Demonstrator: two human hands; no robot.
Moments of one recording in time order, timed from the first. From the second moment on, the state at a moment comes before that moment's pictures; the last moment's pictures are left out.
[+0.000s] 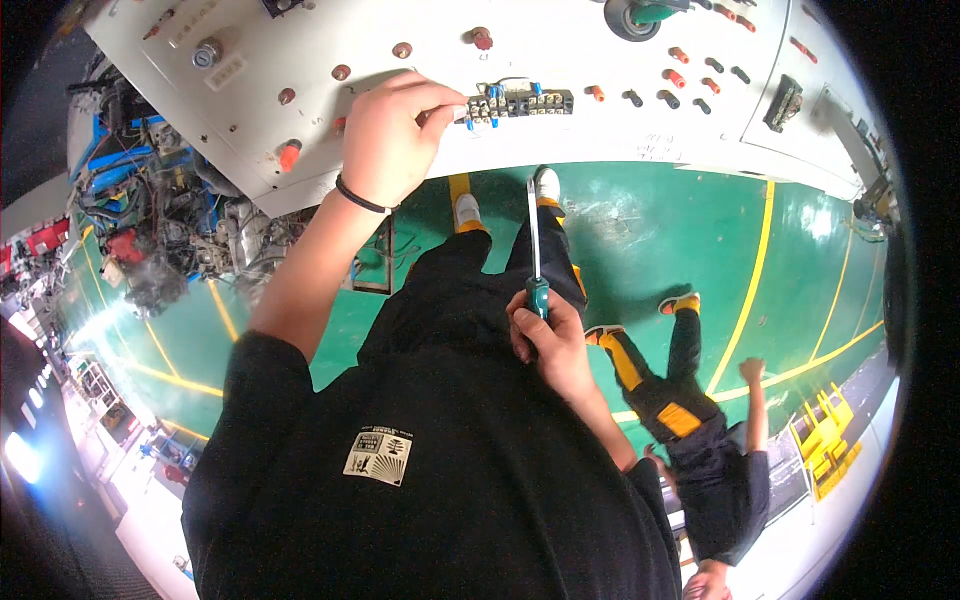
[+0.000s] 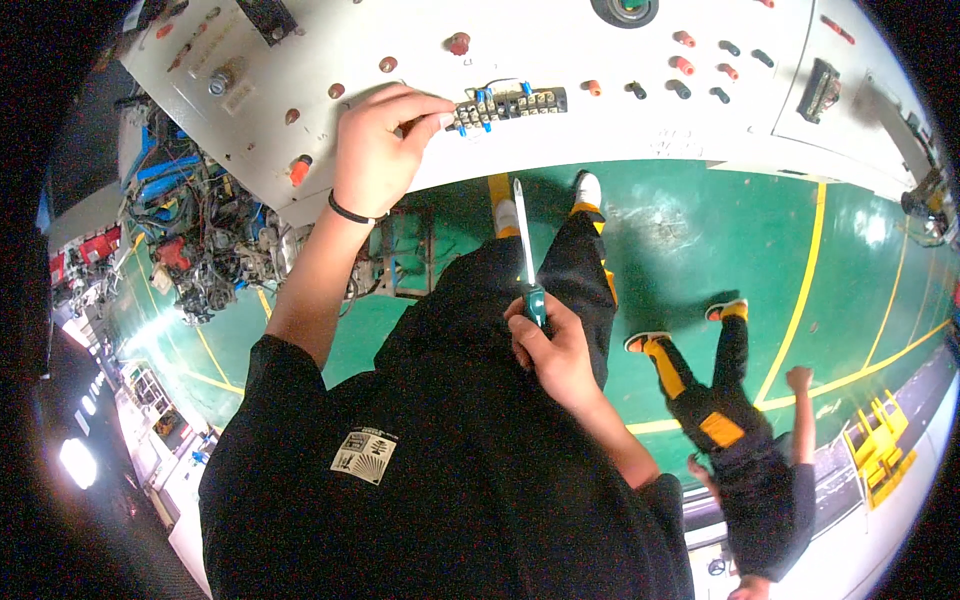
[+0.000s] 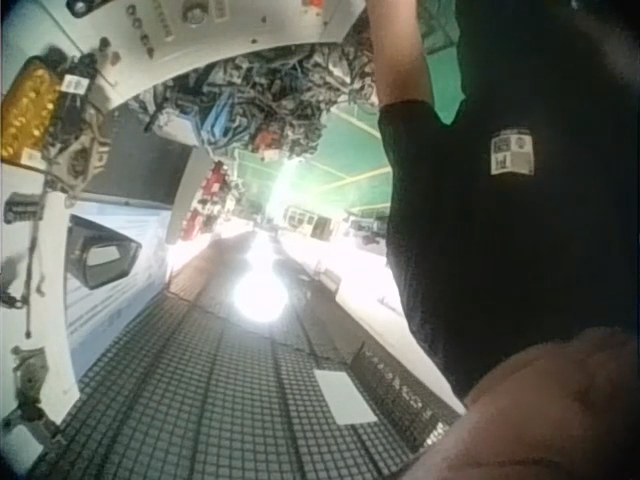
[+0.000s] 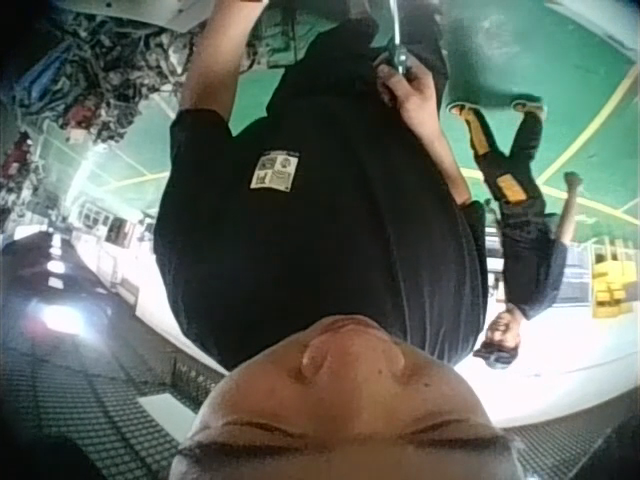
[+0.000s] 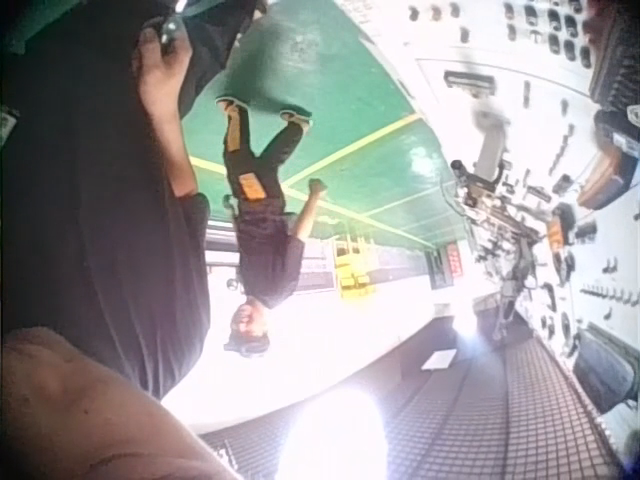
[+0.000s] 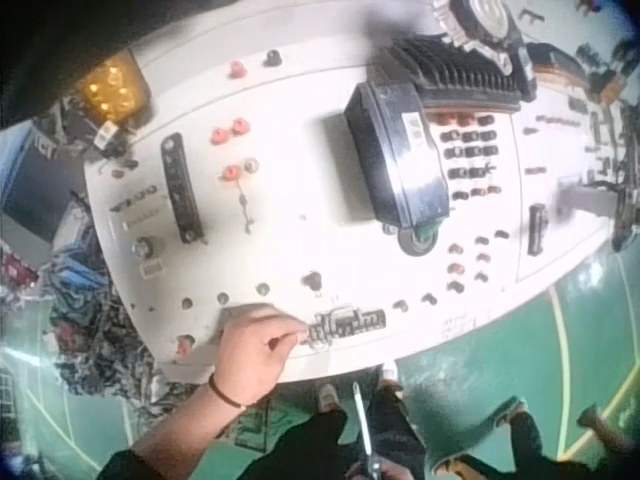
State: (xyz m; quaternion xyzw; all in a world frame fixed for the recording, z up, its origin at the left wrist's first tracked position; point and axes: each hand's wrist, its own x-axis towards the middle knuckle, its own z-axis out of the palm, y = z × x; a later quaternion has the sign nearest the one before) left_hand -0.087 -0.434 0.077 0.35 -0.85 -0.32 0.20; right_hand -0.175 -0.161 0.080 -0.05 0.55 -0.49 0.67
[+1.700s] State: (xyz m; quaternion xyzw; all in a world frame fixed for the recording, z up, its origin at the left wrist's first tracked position) left_hand -0.096 -0.348 0.075 0.43 -0.35 -0.80 0.23; right_hand -0.201 -0.229 0.122 -0.12 0.58 -0.48 0.65
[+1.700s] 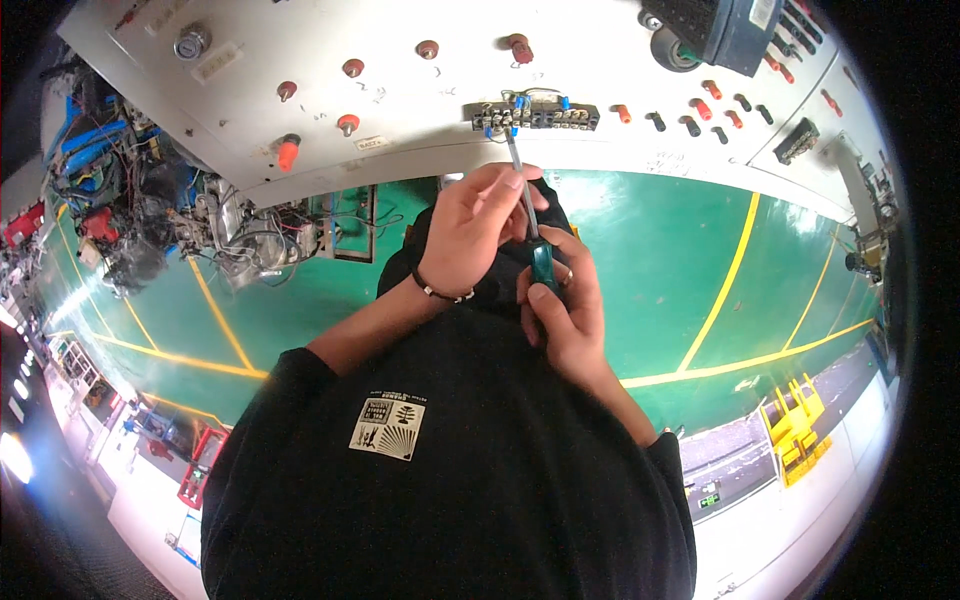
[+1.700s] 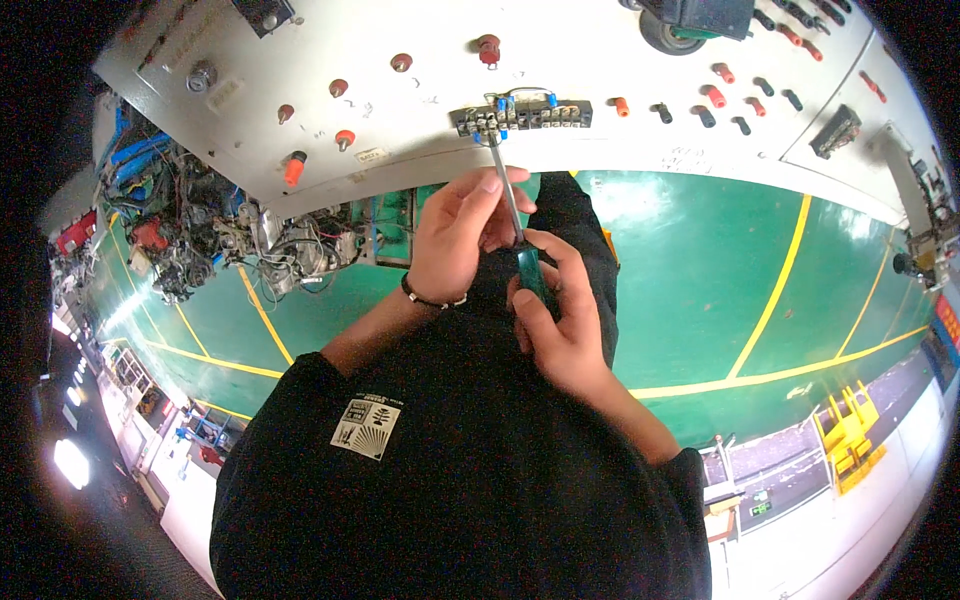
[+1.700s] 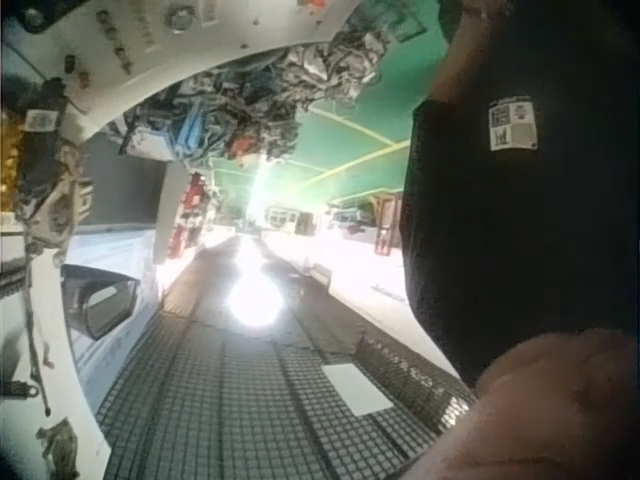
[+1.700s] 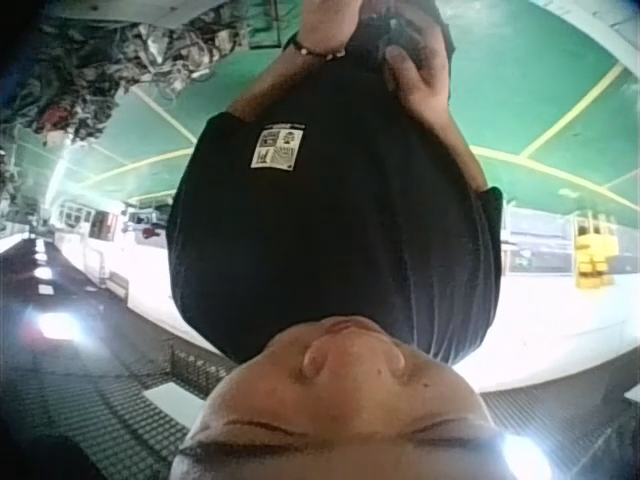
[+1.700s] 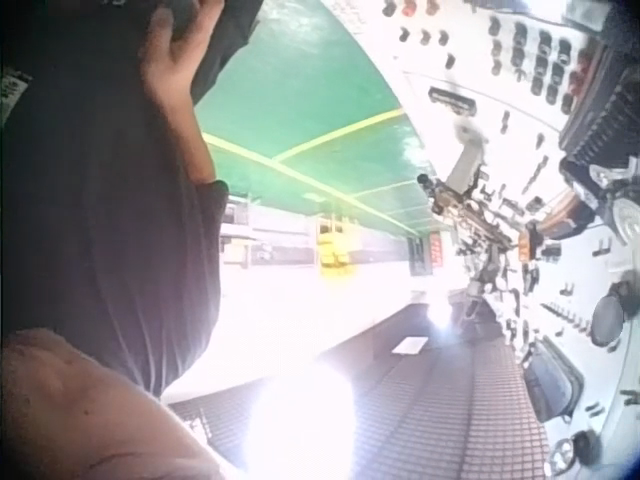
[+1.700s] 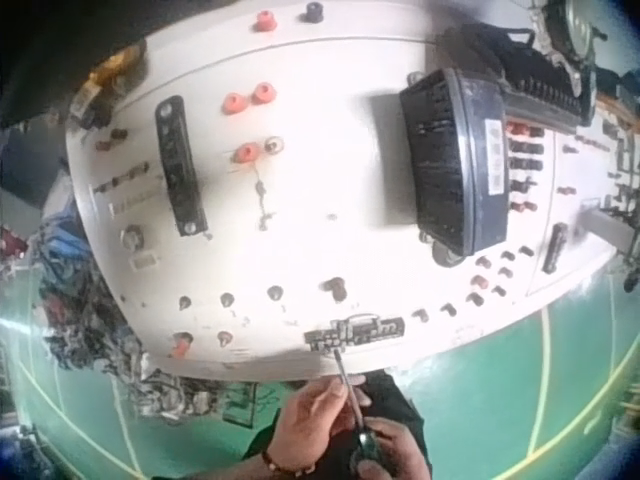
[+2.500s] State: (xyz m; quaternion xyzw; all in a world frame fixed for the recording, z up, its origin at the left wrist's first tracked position) left_hand -0.106 -0.345 0.065 0.42 -0.26 -0.84 0.23; right_hand -0.203 -0.236 0.125 -0.12 0.55 -0.50 0.66
